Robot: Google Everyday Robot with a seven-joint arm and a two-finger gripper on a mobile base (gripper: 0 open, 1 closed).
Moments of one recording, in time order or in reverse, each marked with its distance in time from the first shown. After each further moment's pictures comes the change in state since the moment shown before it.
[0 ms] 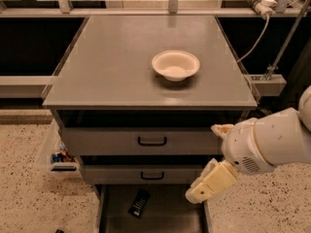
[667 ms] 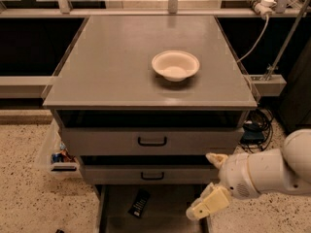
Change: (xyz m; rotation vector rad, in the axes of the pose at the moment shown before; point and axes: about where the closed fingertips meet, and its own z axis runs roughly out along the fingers) arm 0.069 -0.003 0.073 -0.108 -0.108 0.089
